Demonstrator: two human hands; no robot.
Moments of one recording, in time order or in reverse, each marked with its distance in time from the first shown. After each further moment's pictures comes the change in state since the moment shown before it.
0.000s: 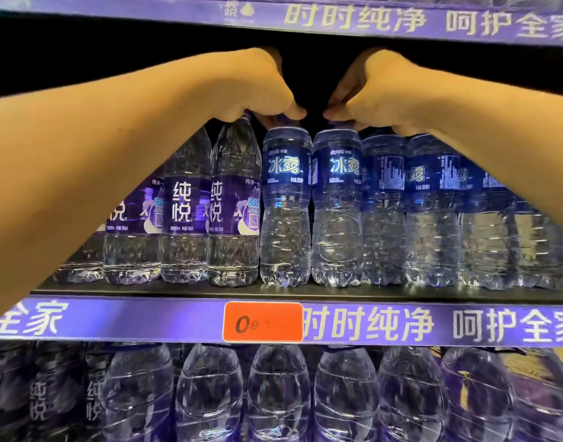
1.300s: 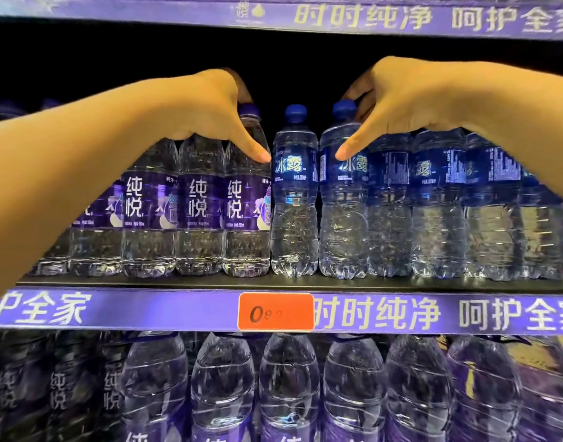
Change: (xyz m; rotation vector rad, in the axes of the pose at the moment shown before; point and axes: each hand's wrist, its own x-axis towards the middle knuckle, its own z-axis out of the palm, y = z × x) left_hand -0.024 -0.051 -0.029 0.219 -0.107 0.091; right_hand -0.020 0.002 -0.017 -0.239 -0.248 -0.085
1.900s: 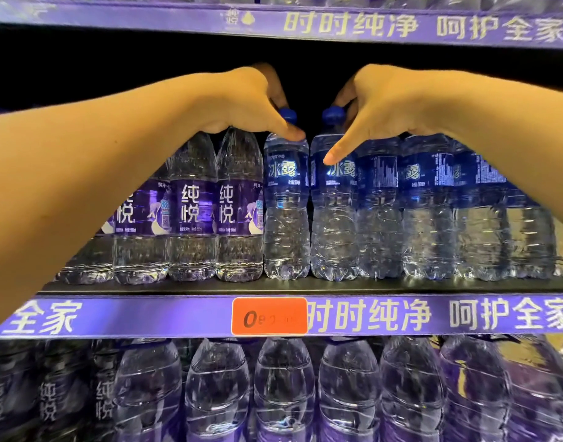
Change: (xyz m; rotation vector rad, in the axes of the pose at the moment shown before) left_hand 0.031 0.032 0.013 -0.087 -0.003 0.030; right_hand 0.007 -0.002 0.005 0.035 0.021 -0.079
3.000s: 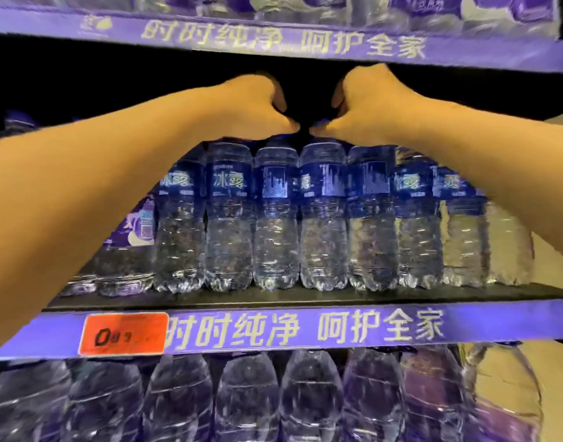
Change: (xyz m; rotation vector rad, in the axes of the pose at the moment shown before) left_hand 0.029 0.117 0.076 0.142 0.081 0.150; right_hand -0.040 0.099 -0.053 -0.388 0.265 0.043
